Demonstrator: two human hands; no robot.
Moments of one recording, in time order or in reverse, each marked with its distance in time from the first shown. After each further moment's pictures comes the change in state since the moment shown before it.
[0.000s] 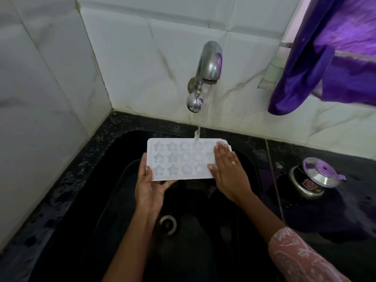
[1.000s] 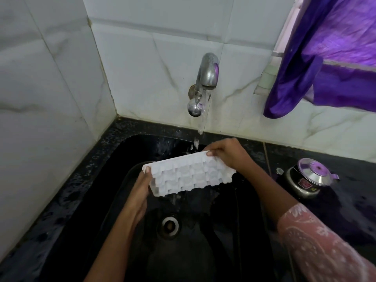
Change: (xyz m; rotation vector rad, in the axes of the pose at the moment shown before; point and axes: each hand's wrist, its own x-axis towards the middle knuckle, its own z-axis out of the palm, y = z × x) left_hand -0.003 0.027 -0.024 0.736 -0.029 -0.015; right_hand 0.037 -0.020 -0.086 0.413 -0.073 -0.033
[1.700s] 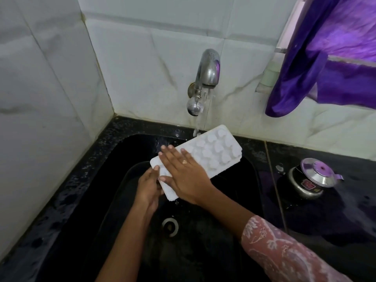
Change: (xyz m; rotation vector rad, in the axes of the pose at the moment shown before) left_hand 0.008 0.010 0.028 -0.157 0.023 -0.101; right_hand -0.006 -0.038 0.104 -0.558 -0.010 -0.366
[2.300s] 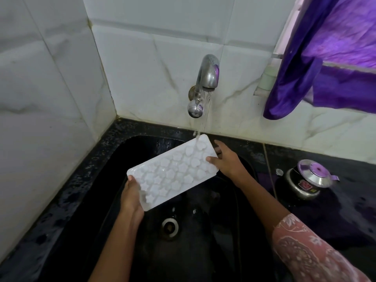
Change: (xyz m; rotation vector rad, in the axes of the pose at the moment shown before) left_hand -0.003 -0.007 -0.037 -0.106 0.297 -0.106; right_hand -0.024 0.074 -0.039 0.889 0.060 0.719
